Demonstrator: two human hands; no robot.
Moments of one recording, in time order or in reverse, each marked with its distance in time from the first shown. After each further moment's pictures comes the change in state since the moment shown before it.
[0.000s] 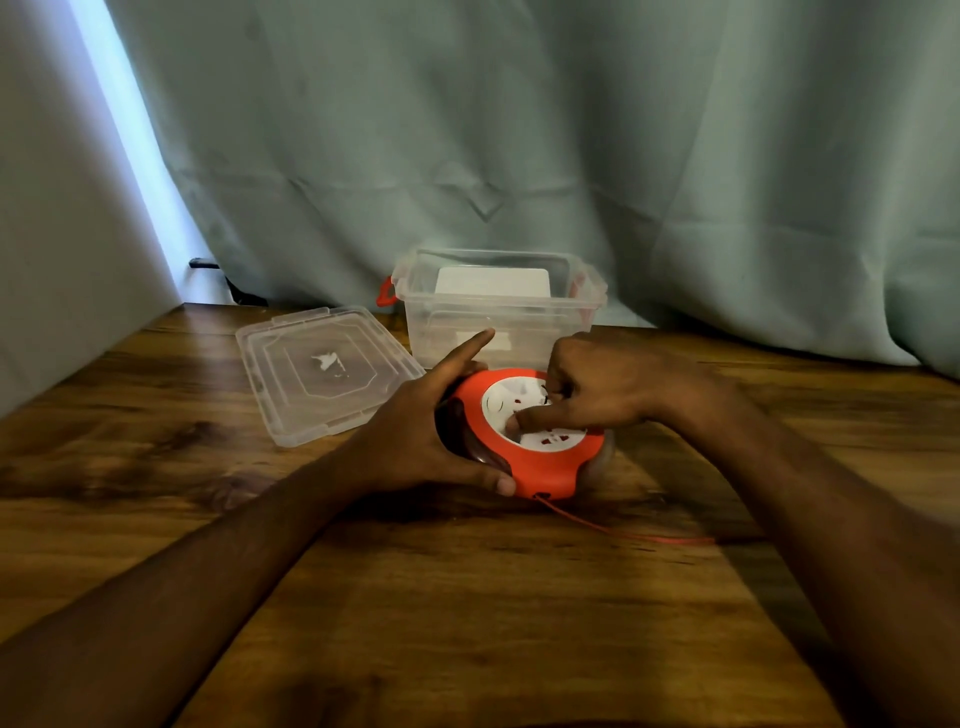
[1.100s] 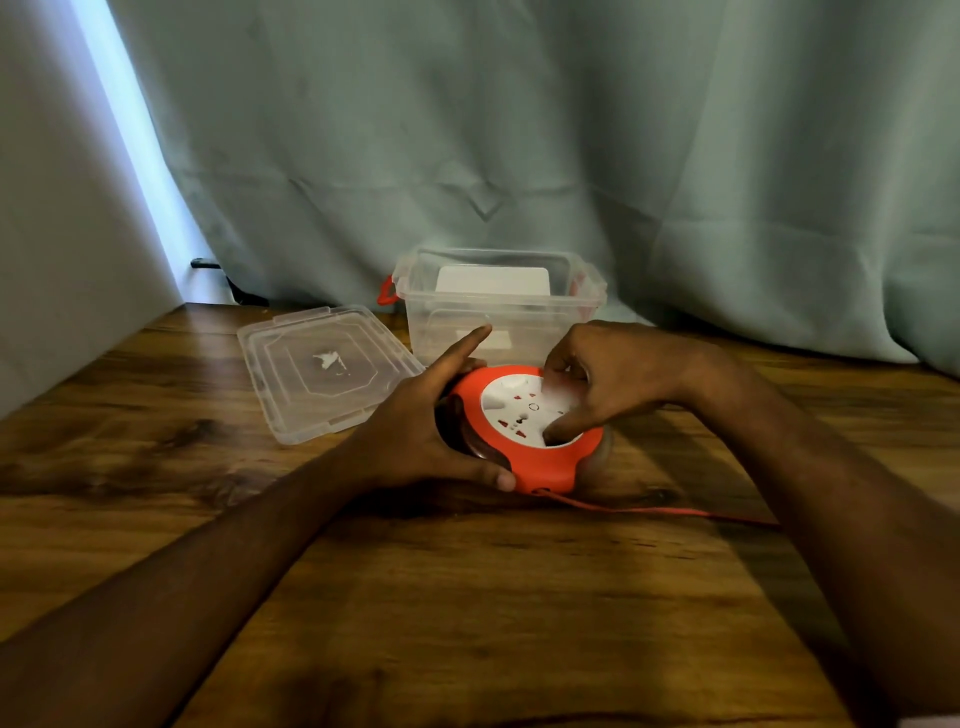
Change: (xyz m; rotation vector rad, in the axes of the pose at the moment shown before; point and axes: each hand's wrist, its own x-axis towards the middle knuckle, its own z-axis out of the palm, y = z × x) left_hand 0.001 -0.002 0.000 -0.002 0.003 -0.004; right_hand 0.003 0.021 -0.005 0.062 -0.062 -0.033
